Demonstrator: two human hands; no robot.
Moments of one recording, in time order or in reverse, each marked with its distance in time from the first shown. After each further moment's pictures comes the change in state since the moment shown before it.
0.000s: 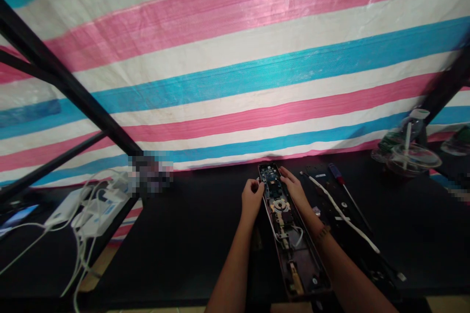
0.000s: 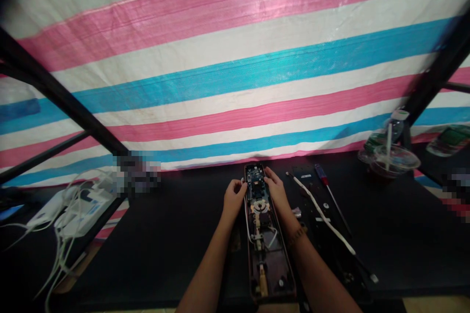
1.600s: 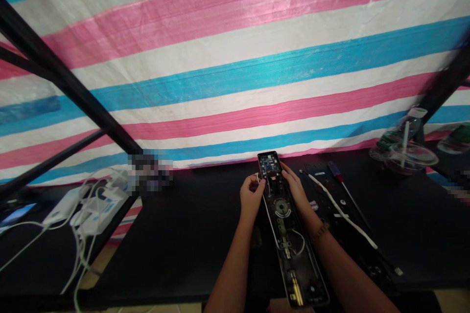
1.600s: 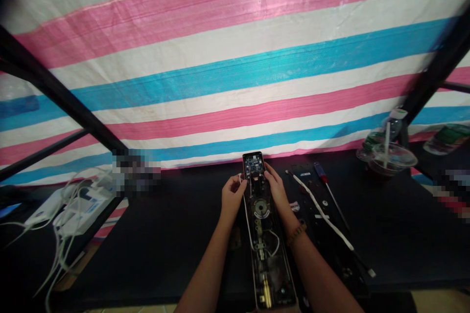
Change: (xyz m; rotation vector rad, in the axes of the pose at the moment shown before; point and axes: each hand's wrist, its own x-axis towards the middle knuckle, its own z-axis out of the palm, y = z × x) left_hand -0.005 0.011 -0.001 -0.198 -0.008 0.102; right_hand -0.015 -0.023 0.007 0.124 -0.117 -0.020
